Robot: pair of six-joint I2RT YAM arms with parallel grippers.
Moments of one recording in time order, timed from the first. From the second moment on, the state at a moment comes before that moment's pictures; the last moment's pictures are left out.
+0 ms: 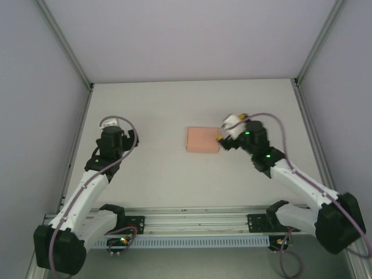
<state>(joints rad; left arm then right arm) -0.22 0.95 0.59 -0.20 -0.35 -0.32 0.34 1.07 0.62 0.10 0.04 -0.35</state>
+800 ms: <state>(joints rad) 0.00 1.56 0.35 0.87 -0.20 -0.03 -0.02 1.55 0.39 0.80 -0.02 0.02</state>
